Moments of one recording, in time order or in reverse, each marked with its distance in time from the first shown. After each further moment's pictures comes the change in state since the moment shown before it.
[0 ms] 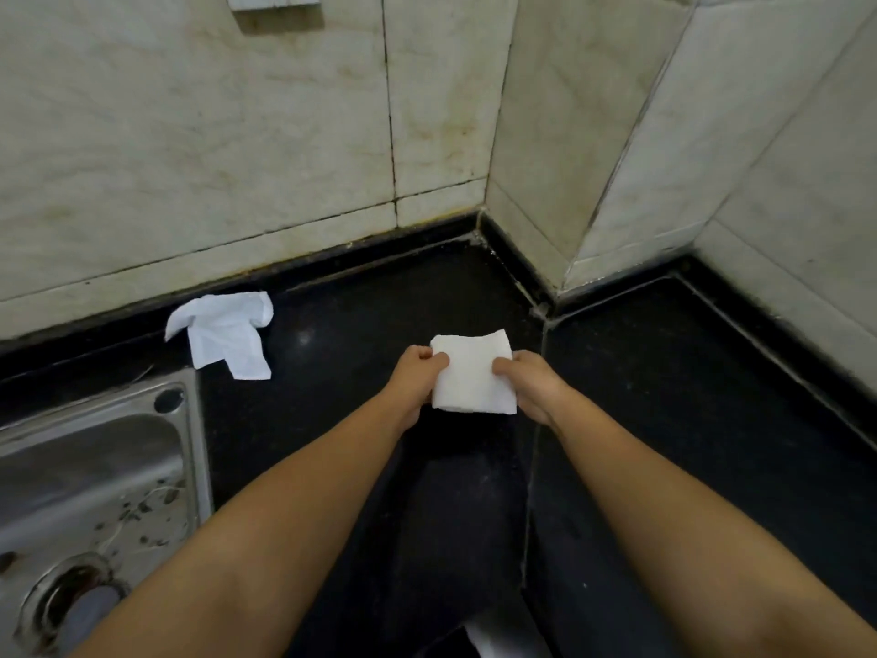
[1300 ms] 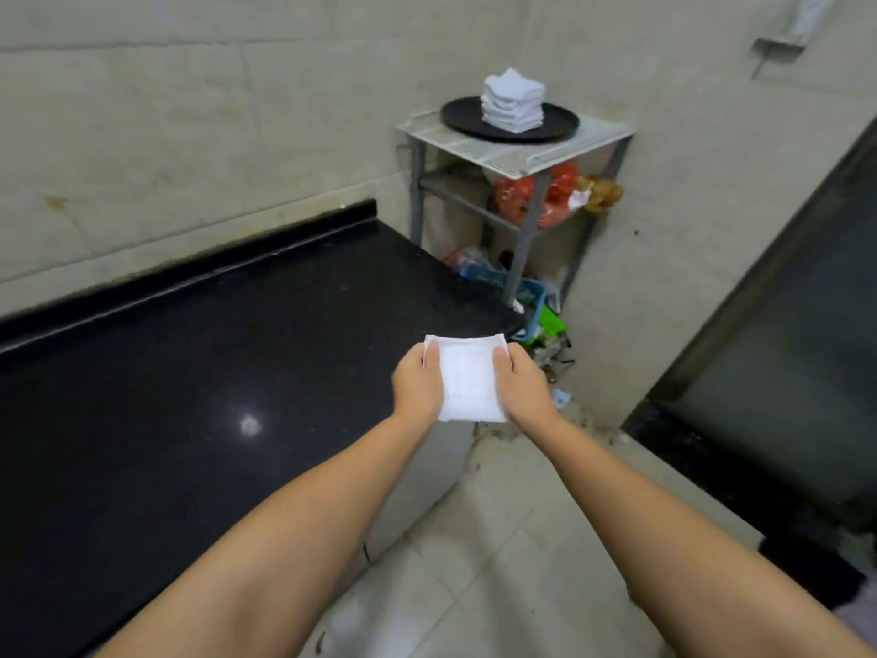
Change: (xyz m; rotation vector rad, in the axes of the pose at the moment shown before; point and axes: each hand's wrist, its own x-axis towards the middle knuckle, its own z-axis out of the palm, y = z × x) left_hand -0.755 -0.452 0.344 0.700 -1.523 0.634; right_hand -0.824 0.567 -0.156 0.312 1.852 0.304
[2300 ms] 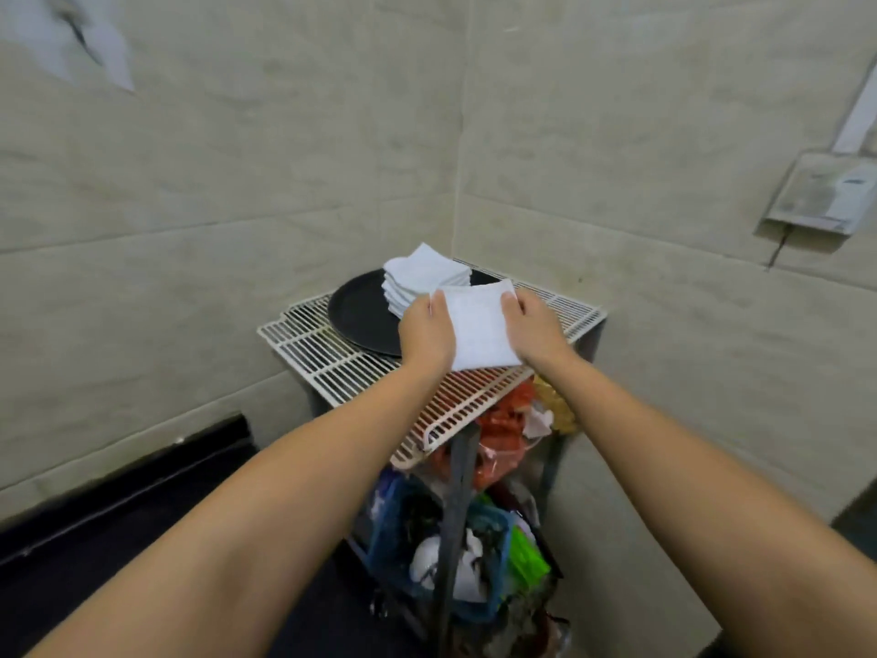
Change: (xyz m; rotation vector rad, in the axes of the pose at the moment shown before) left_hand 0.457 0.273 0.272 -0.015 0.110 0.309; right_hand 0.569 -0.074 -0.186 -0.053 0.183 -0.273
